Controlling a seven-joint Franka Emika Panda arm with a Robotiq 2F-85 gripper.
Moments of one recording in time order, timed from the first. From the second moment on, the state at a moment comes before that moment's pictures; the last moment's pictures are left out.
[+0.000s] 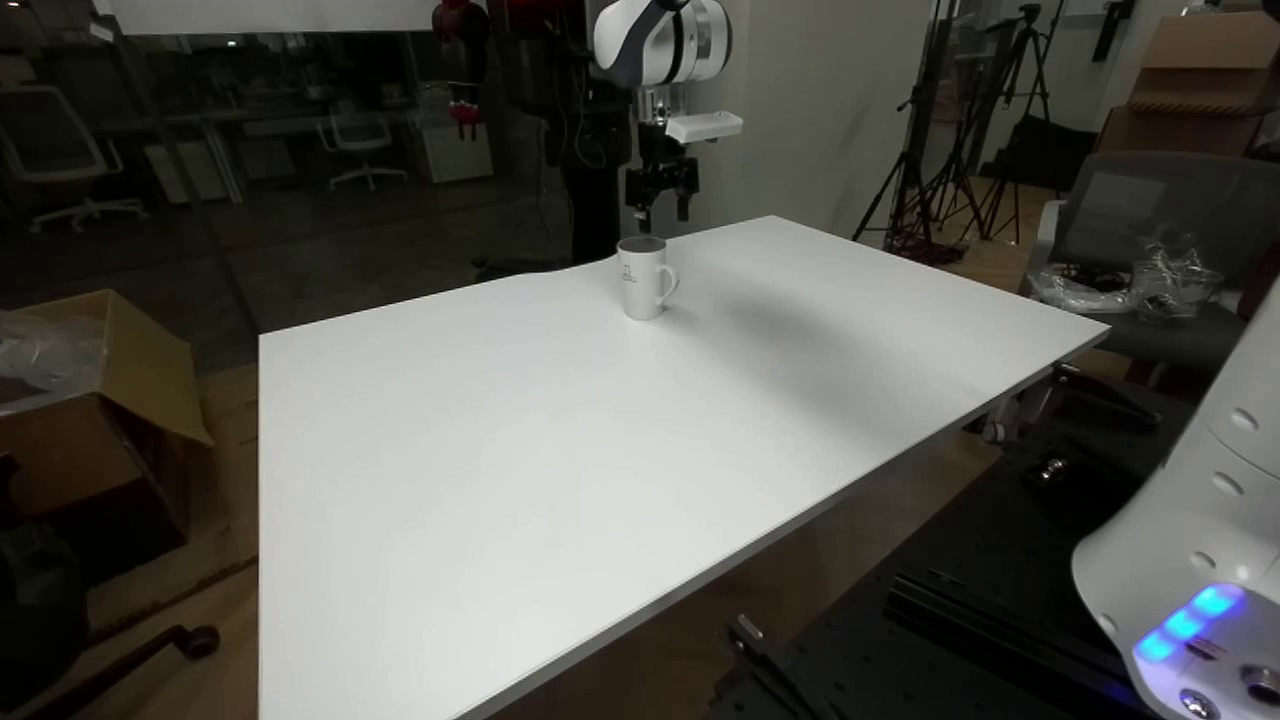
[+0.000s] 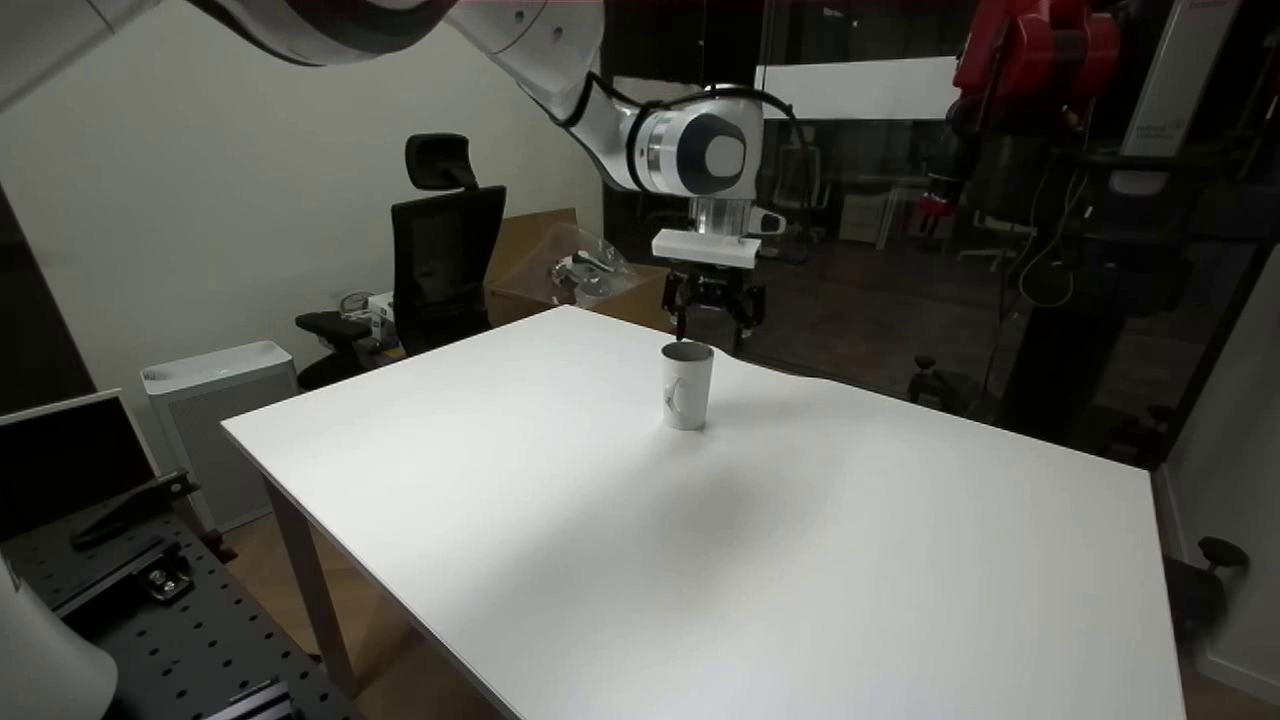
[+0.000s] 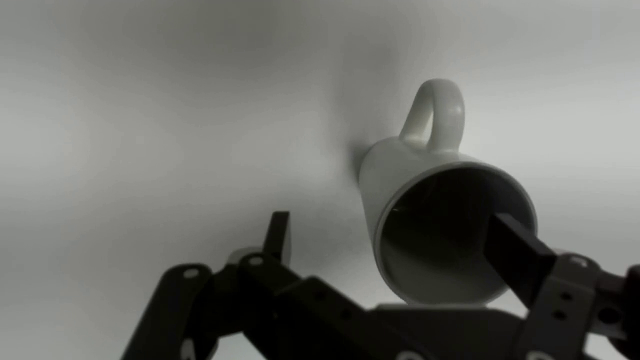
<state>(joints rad) -0.19 0.94 0.00 -1.16 0.00 2.08 -0.34</state>
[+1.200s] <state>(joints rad) -0.20 1.15 -0.02 -0.81 -0.02 1.78 -0.33</state>
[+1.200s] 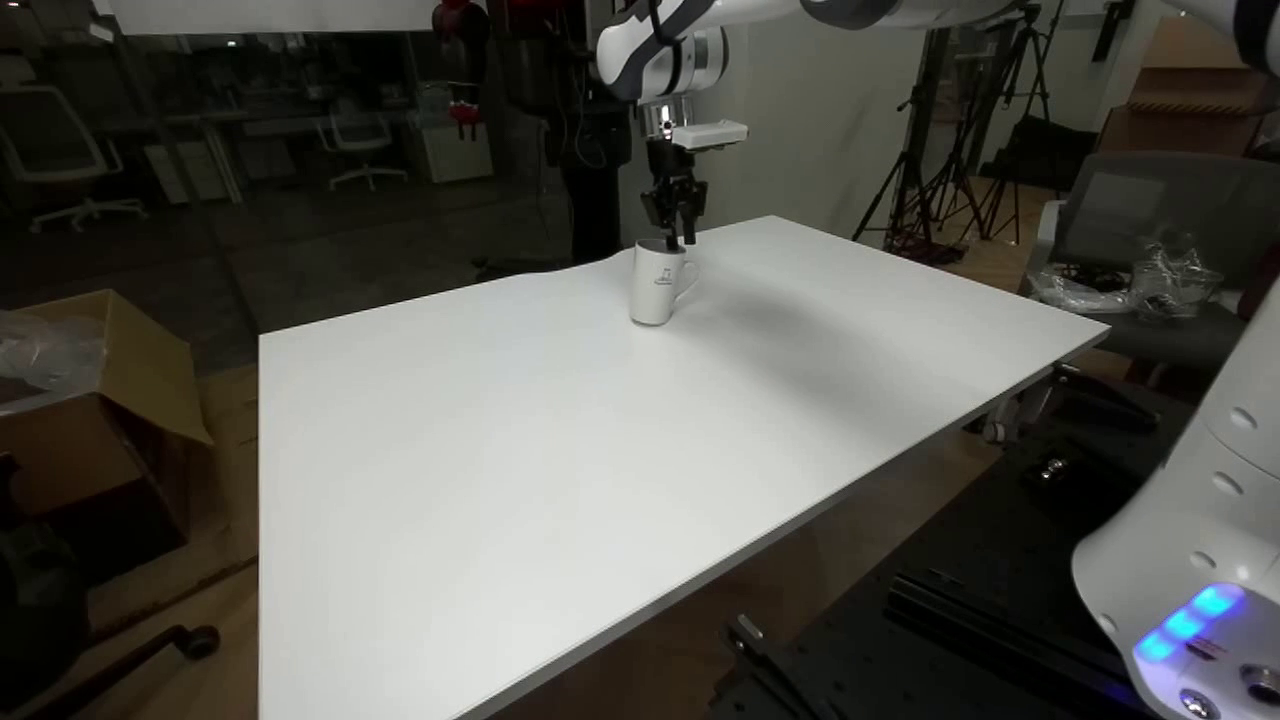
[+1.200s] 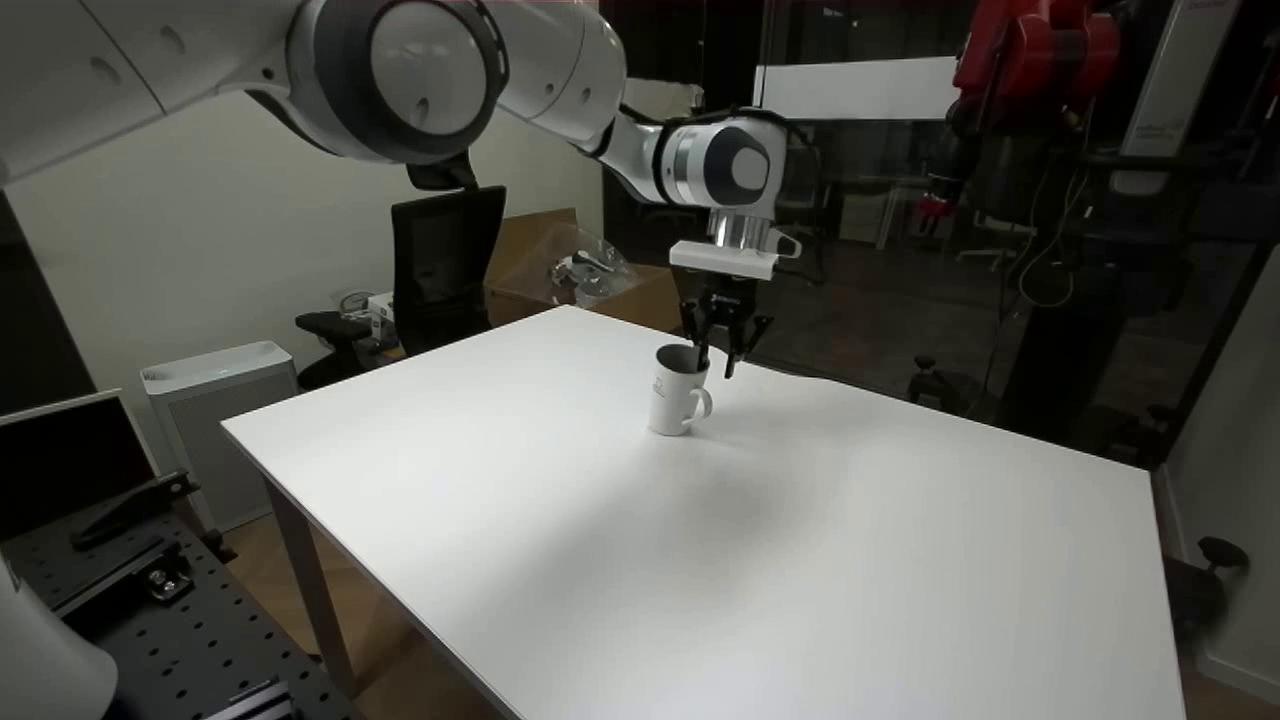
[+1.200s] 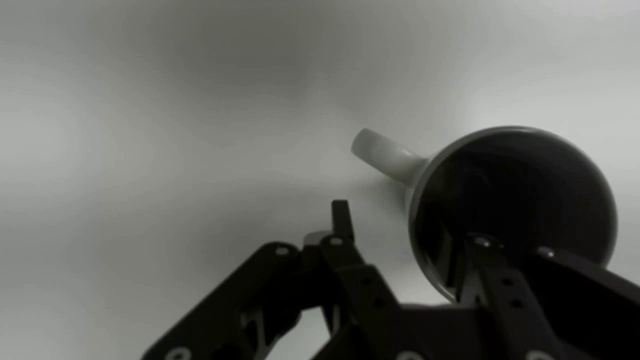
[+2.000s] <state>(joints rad) -0.18 1.26 -0.03 -0.62 -0.05 1.63 -0.33</state>
